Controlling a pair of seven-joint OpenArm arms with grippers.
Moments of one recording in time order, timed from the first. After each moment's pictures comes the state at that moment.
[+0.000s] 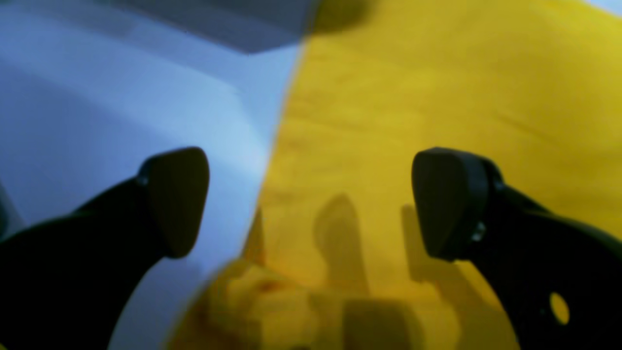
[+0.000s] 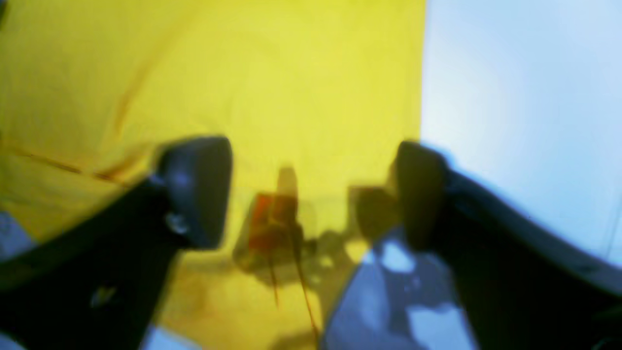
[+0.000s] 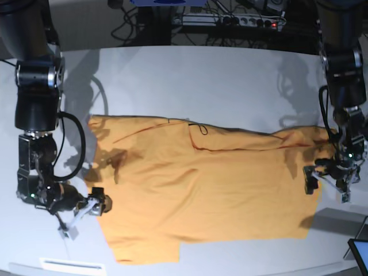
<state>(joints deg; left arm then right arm) -25.4 -34.6 -1.8 49.1 -22.0 -16.8 19.9 32.7 12.6 2.8 63.3 31.3 16.9 -62.1</state>
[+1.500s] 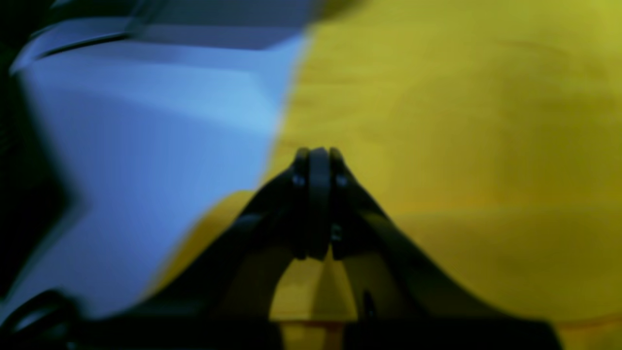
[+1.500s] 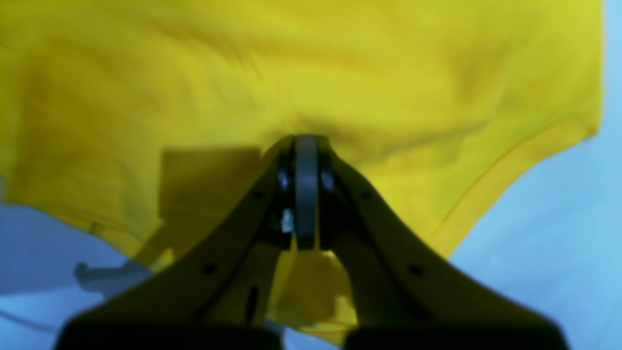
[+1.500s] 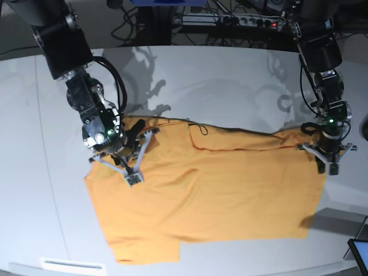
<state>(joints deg) -10.4 -24.4 -19.1 59.9 4.2 -17.2 6.0 13.5 9.0 -24.3 85.0 10.9 1.6 -59.2</state>
